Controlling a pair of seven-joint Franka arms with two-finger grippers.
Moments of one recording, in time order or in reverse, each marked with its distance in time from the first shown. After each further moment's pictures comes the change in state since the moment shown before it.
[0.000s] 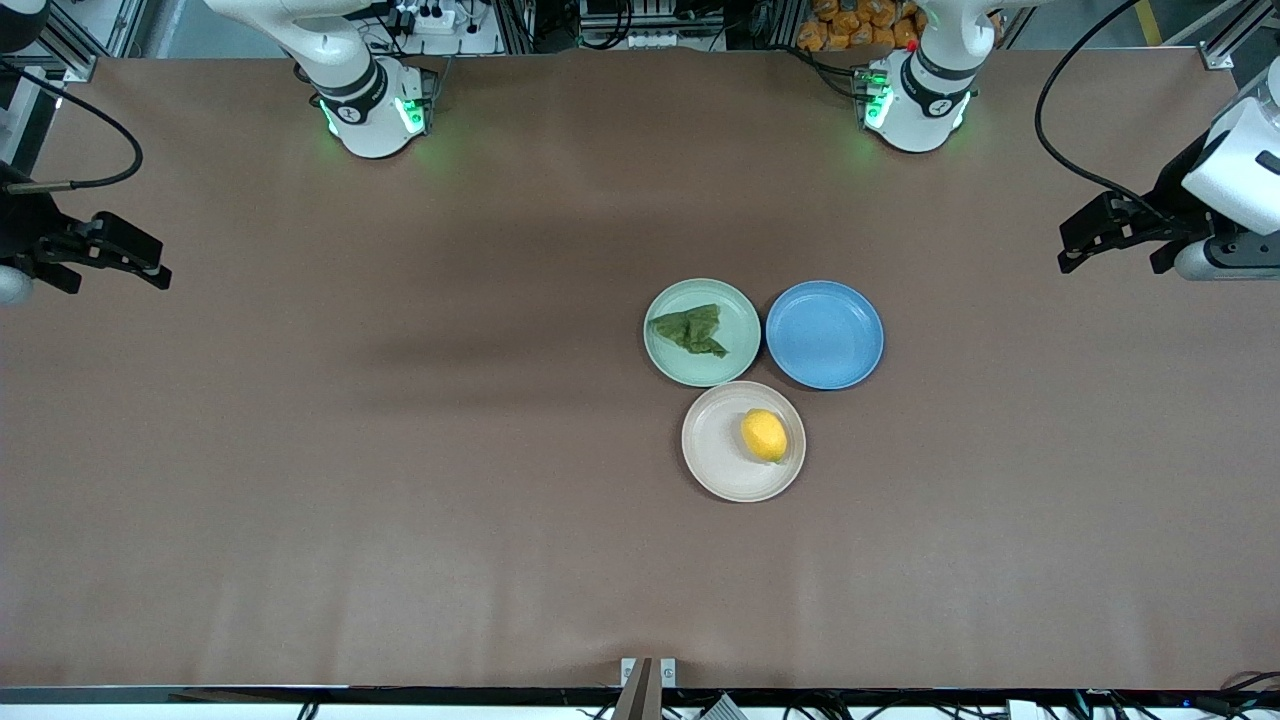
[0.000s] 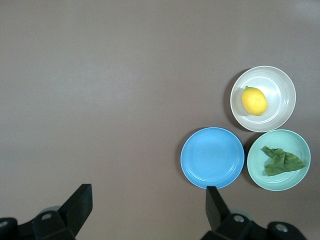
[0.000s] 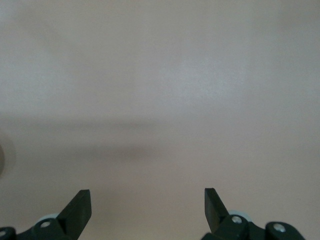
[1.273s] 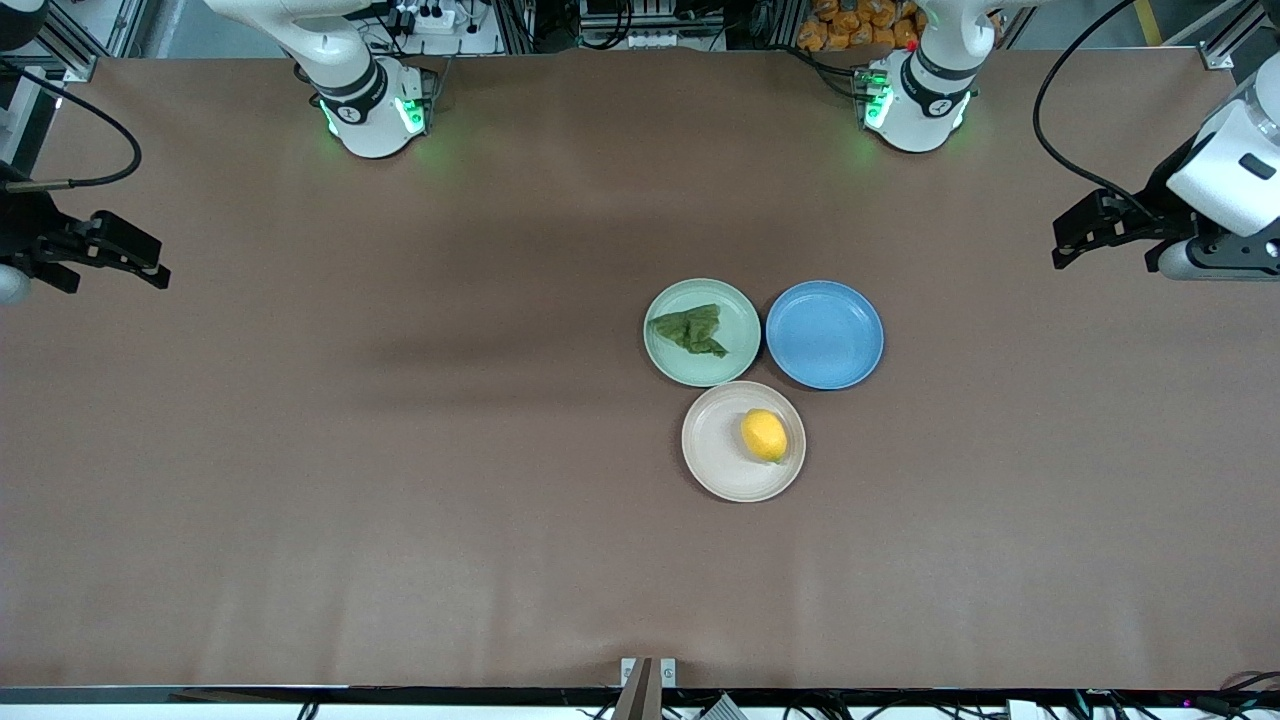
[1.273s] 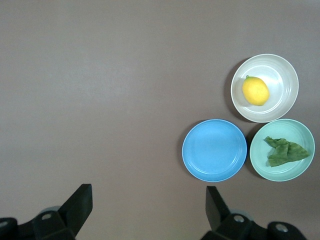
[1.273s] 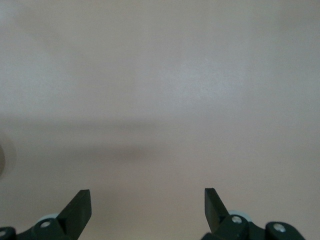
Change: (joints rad) left arm 0.000 0.014 -0.012 -0.004 0.003 -0.023 0.029; right arm 0.000 -0.002 0.000 0.000 0.000 0.001 0.000
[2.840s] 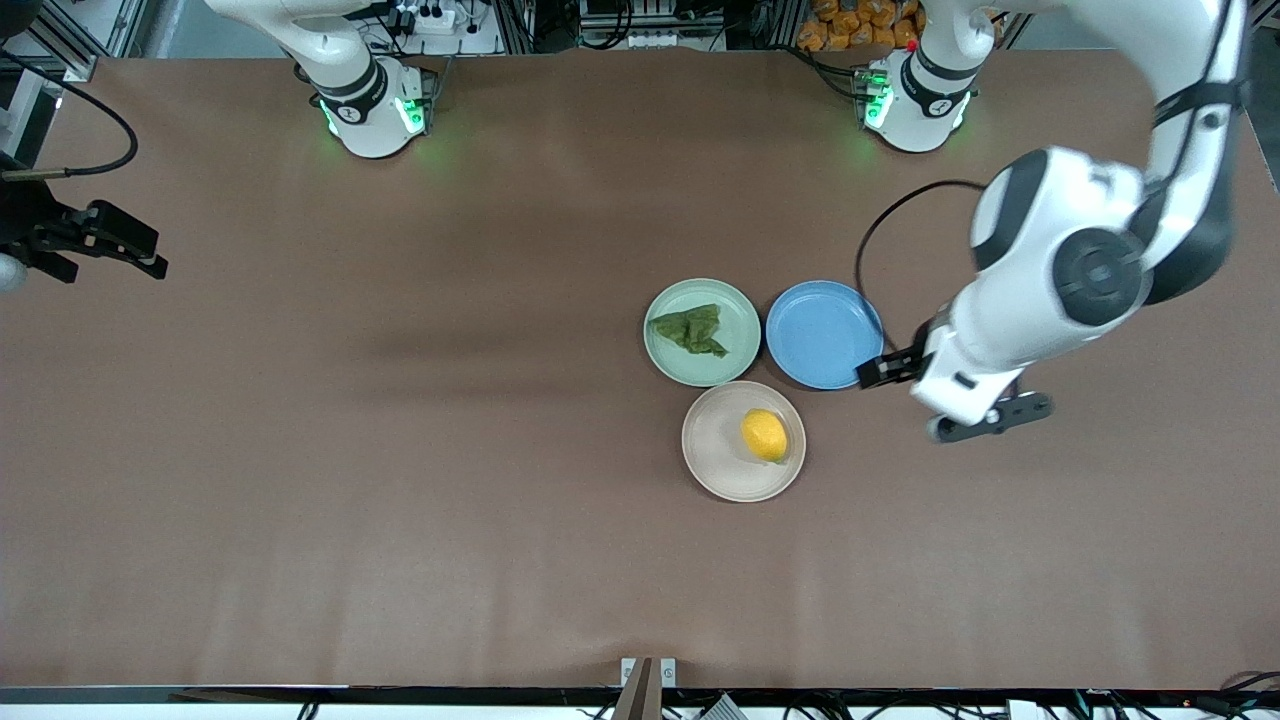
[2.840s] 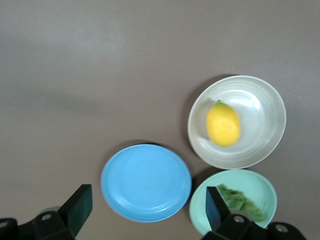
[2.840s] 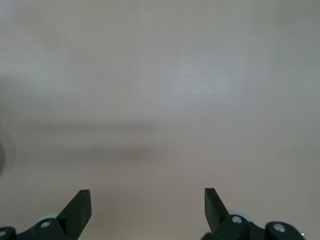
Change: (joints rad) left arm -0.242 0.407 -0.007 0.067 -0.001 0.248 -0.554; right arm 0.000 -0.030 -0.006 -0.033 0.000 -0.001 0.000
